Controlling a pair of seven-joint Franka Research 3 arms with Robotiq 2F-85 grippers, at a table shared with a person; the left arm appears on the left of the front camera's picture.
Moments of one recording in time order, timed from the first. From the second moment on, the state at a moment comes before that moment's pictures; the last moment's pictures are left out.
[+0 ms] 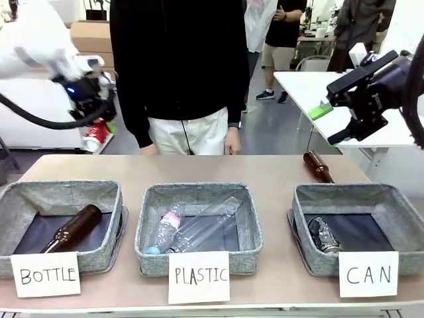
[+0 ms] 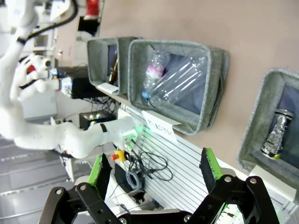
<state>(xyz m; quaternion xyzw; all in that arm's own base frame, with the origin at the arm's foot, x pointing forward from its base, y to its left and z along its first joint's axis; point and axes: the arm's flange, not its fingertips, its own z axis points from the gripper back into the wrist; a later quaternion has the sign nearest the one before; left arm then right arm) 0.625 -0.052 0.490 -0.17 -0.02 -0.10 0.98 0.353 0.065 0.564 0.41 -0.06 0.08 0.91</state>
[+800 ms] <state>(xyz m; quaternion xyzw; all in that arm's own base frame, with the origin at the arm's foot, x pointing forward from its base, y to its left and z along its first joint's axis) 0.444 -0.038 0.510 -0.23 -0.07 -0.15 0.96 0.354 0.065 0.564 0.41 -0.06 0.08 0.91</state>
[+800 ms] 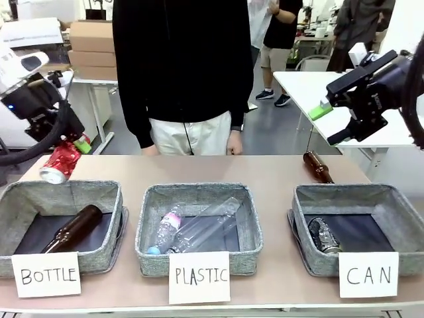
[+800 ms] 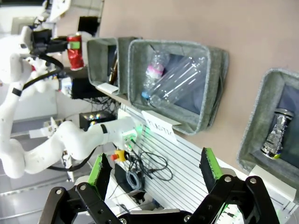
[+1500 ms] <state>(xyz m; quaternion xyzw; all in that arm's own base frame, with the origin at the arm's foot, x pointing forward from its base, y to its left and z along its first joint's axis) 0.402 -0.428 0.576 -0.18 -0.22 -0.59 0.76 0.192 -0.129 0.587 0.34 -0.17 -0.15 0.91</state>
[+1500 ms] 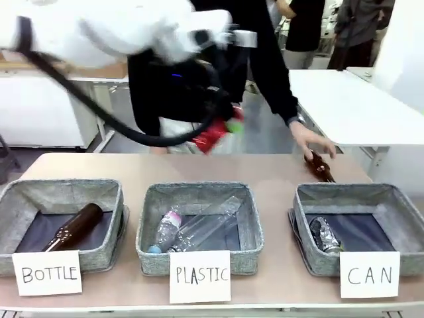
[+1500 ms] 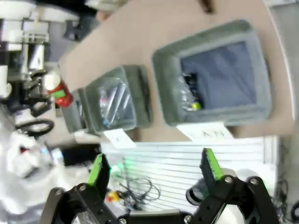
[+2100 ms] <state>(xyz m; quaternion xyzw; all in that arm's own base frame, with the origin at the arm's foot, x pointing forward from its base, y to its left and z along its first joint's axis) 0.330 -0.581 0.434 -0.26 -0.32 -0.69 0.60 0.157 -0.154 0.565 0.35 -0.19 -0.20 0.90</state>
